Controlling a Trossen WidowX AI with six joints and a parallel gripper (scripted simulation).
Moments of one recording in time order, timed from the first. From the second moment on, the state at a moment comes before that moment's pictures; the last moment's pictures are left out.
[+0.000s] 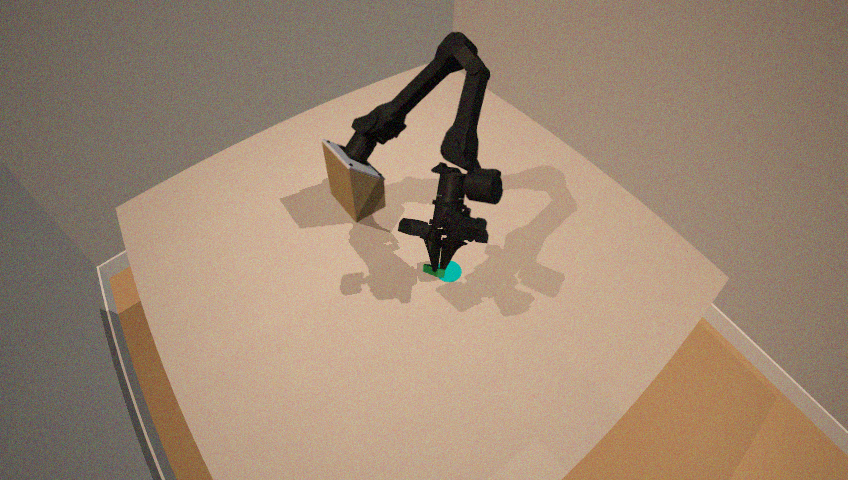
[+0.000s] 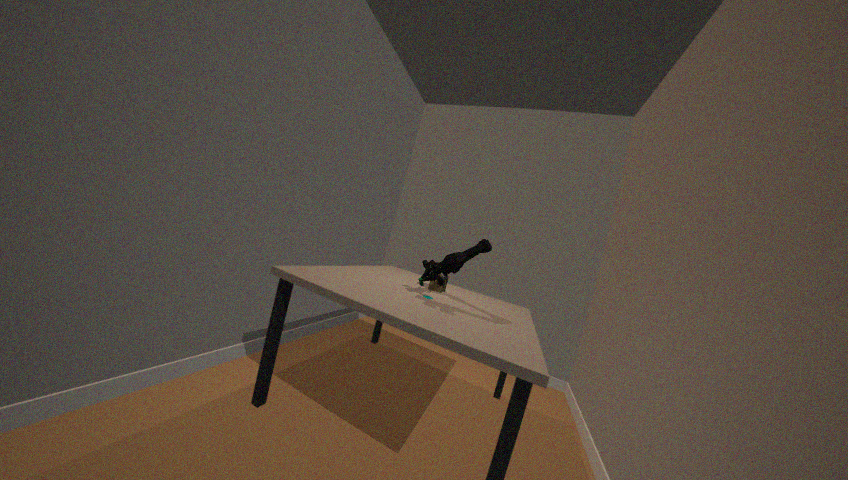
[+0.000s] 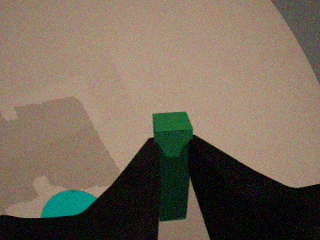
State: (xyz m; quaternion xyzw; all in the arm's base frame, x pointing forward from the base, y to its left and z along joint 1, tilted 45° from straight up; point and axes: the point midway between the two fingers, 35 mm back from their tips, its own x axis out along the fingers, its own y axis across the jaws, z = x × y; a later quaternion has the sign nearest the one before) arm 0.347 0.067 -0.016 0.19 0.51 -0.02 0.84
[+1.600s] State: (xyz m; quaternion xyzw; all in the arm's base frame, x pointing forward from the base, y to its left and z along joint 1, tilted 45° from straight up) arm 0.340 0.070 0.004 0.24 0.37 -0.06 0.90
